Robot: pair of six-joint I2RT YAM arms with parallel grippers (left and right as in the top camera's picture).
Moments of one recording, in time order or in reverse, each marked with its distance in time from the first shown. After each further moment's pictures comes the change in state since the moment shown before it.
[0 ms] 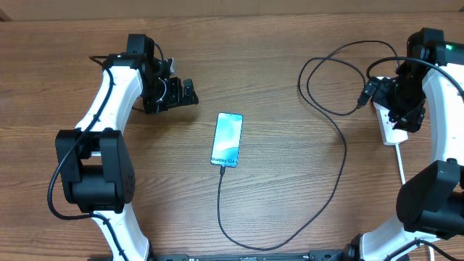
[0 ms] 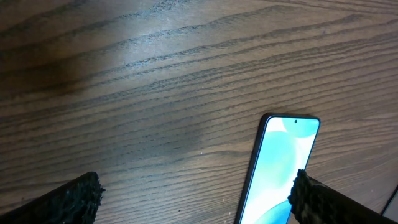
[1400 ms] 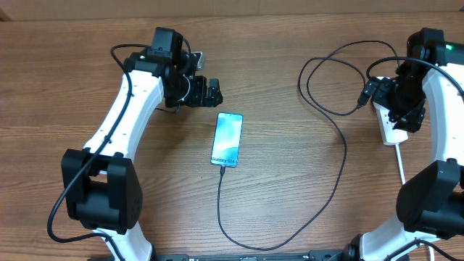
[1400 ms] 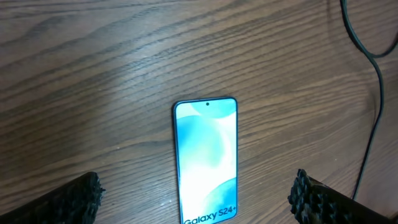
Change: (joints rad) left arm -0.164 -0.130 0.000 0.000 0.000 0.000; right arm 0.000 0.000 0.000 0.000 0.000 0.000
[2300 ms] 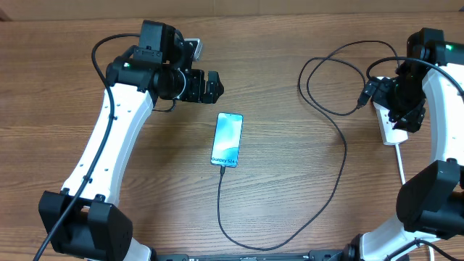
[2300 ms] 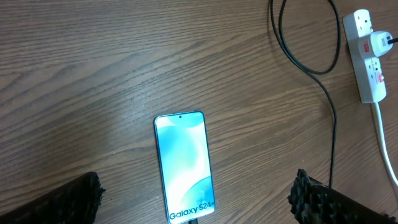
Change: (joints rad) left arm -0.013 -0.190 0.000 0.000 0.000 0.000; right arm 0.000 0.000 0.000 0.000 0.000 0.000
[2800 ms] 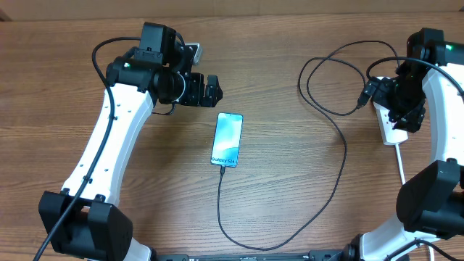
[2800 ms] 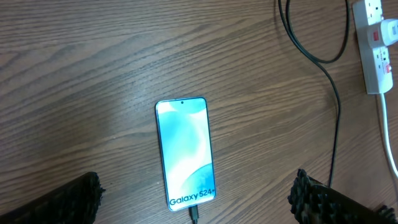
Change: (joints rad) left arm -0.004 -0.001 0.000 -0.051 -0.009 0.000; right arm 0.000 0.000 0.000 0.000 0.000 0.000
